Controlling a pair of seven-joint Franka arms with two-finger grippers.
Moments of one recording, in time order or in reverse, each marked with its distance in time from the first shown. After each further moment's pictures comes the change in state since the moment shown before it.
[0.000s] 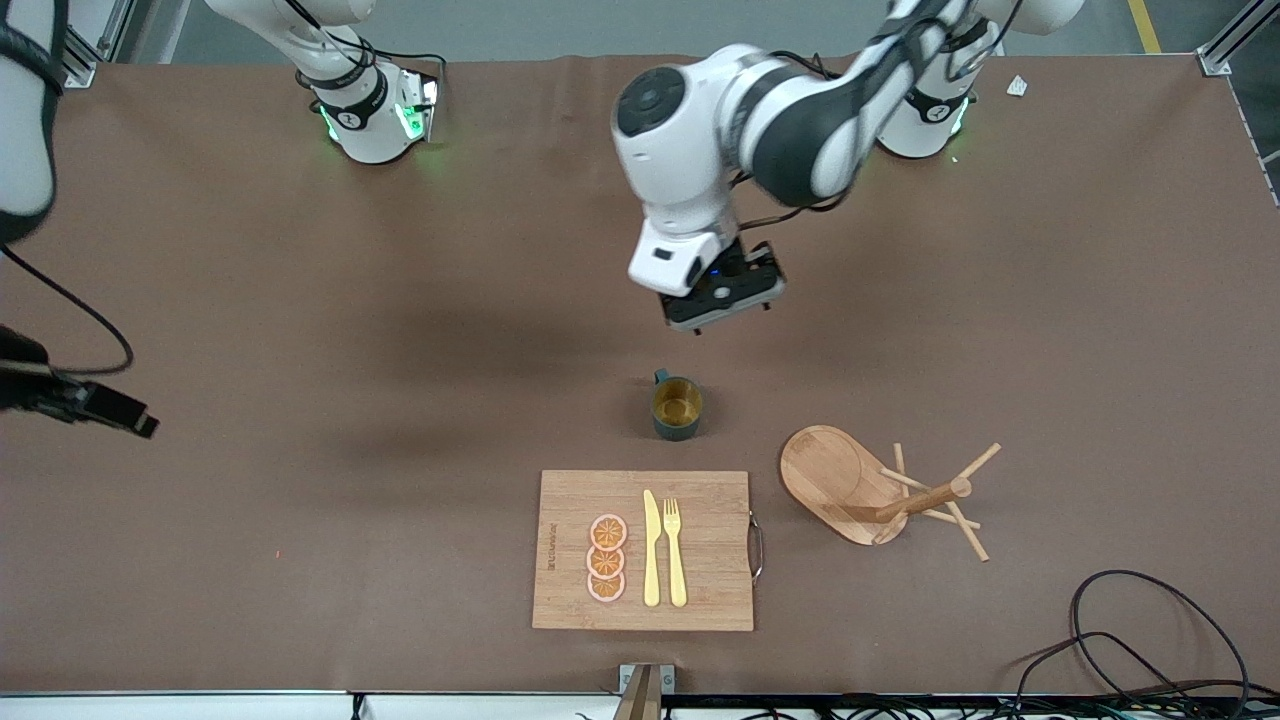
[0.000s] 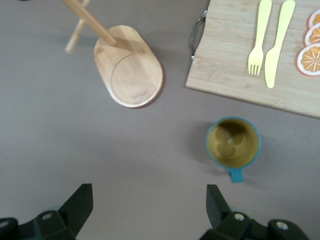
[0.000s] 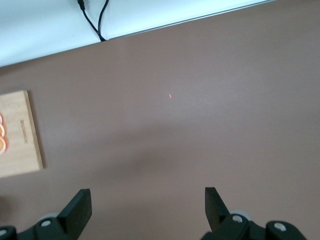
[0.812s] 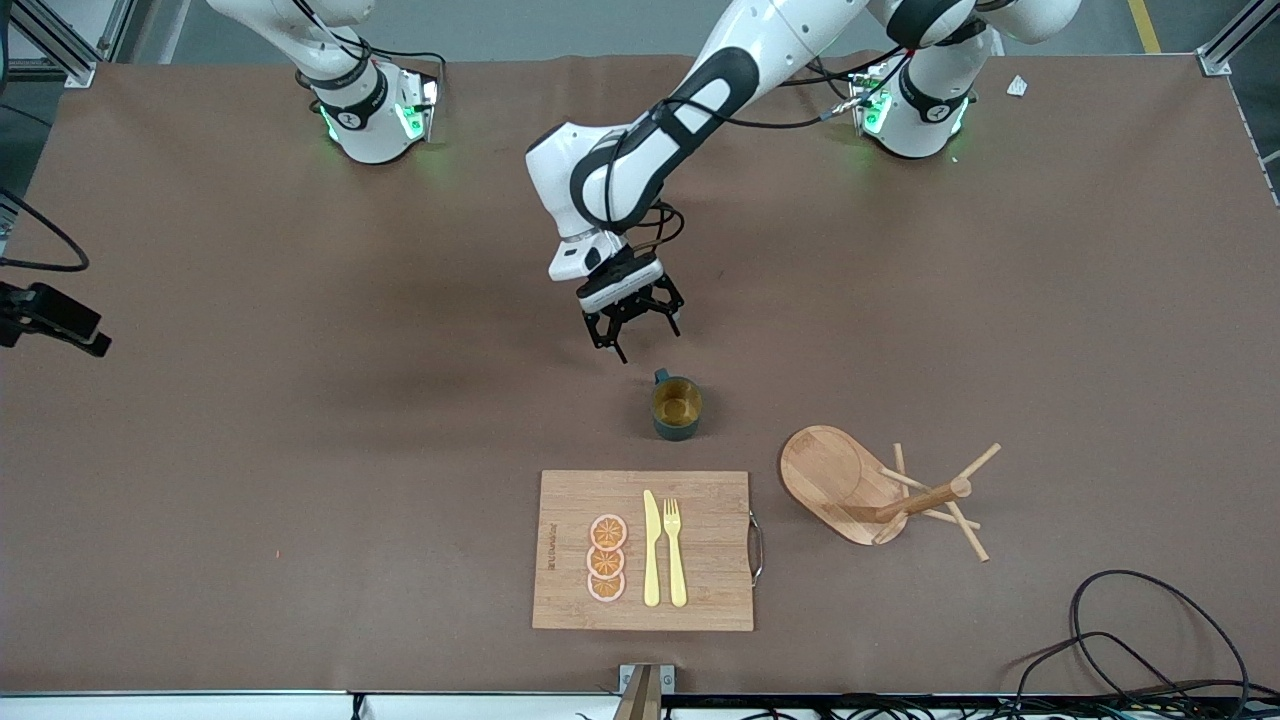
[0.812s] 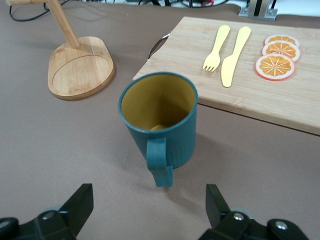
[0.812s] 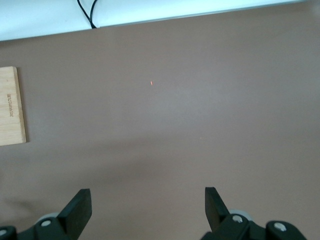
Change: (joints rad) left arm -0.224 0.317 0.000 -0.048 0.628 0.120 -0.804; right arm -0.020 -0.148 0.016 -0.081 -0.068 -0.056 -0.055
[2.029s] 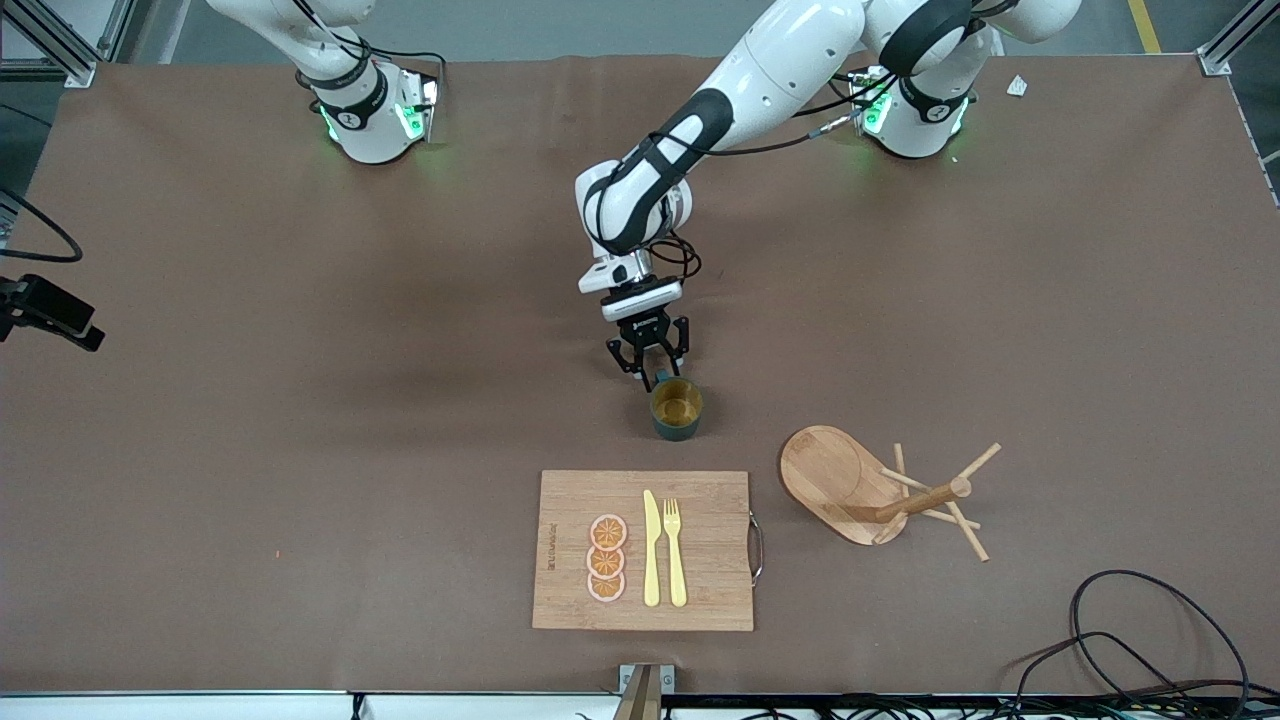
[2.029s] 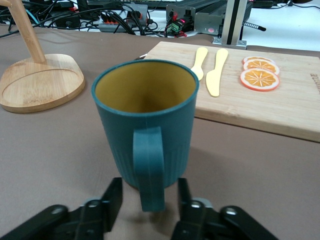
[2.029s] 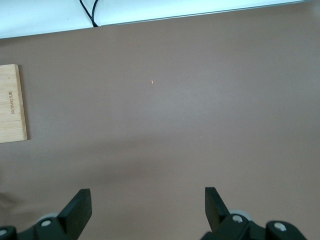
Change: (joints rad) left arm 0.037 0.078 0.017 -0.091 0.370 0.078 -0.263; right arm 0.001 -0.001 0.005 0.004 -0.002 -0.016 -0.002
